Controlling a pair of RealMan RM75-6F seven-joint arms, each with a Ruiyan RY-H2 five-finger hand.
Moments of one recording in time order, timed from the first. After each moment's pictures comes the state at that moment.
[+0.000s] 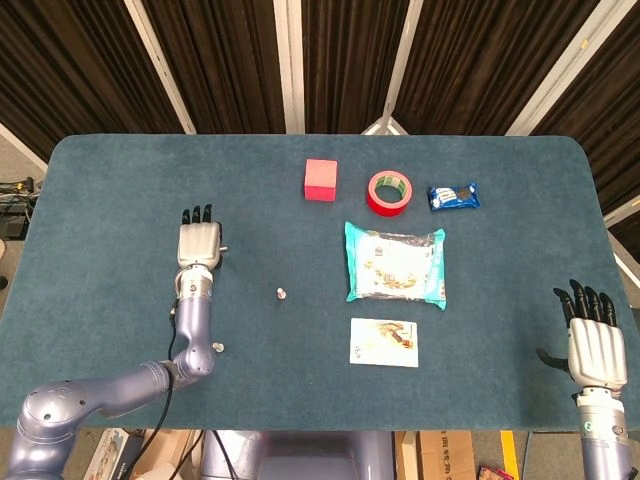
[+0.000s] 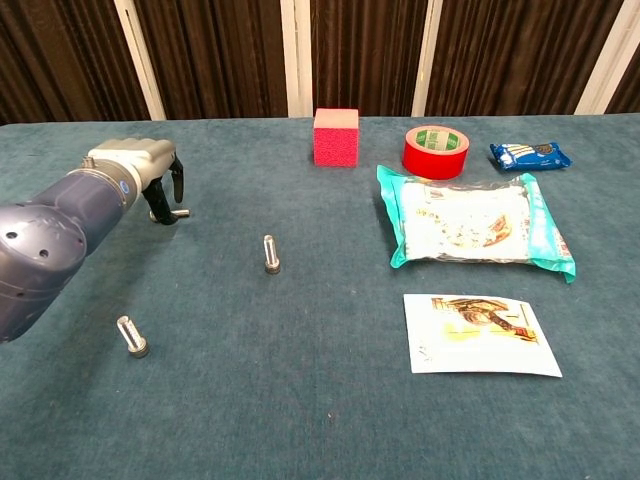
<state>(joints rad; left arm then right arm) -0.97 -1.92 -0.37 -0.96 0.51 1.07 0.85 0.12 -1.24 0.14 -1.60 -1.22 1.39 -0.25</state>
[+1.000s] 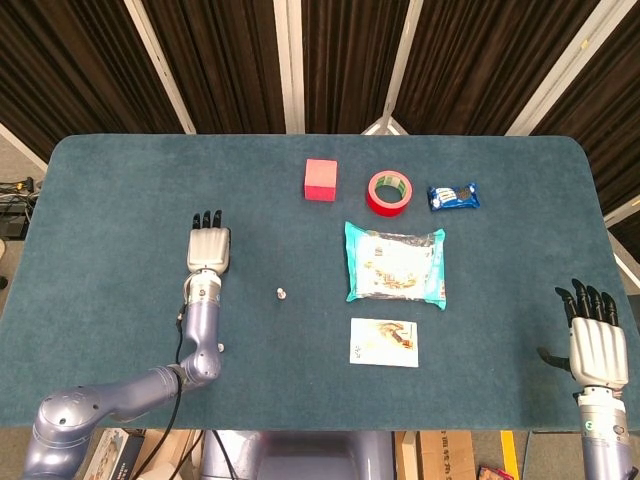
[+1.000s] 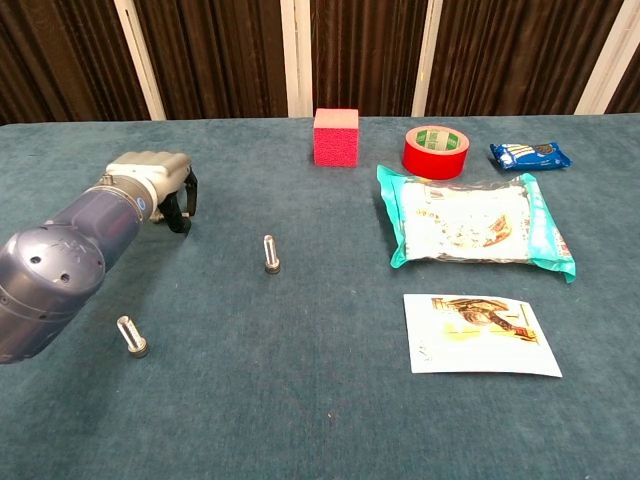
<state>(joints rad) -0.96 -1.98 -0.39 -0.90 0.57 1.04 0.84 0.12 -1.25 0.14 -1.60 -1.22 1.40 -0.24</state>
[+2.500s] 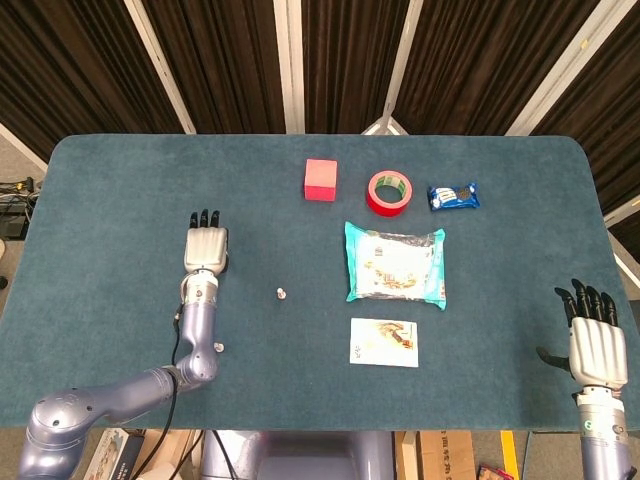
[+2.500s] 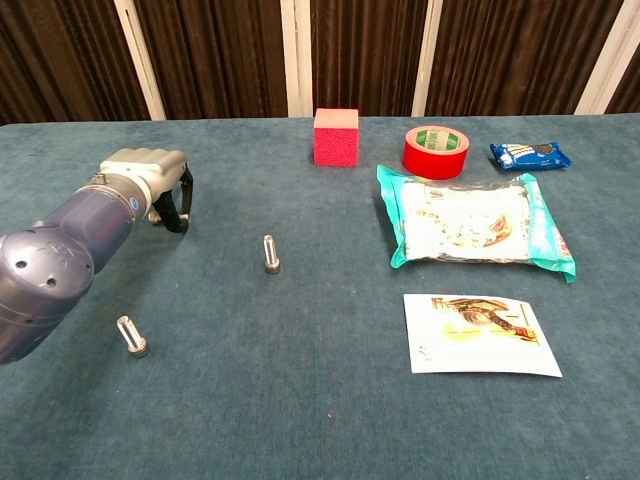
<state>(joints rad) -0.93 -1.97 -0.39 -0.92 0.61 1.04 0.86 0.12 -1.25 0.15 -1.60 -1.21 1.40 -0.24</state>
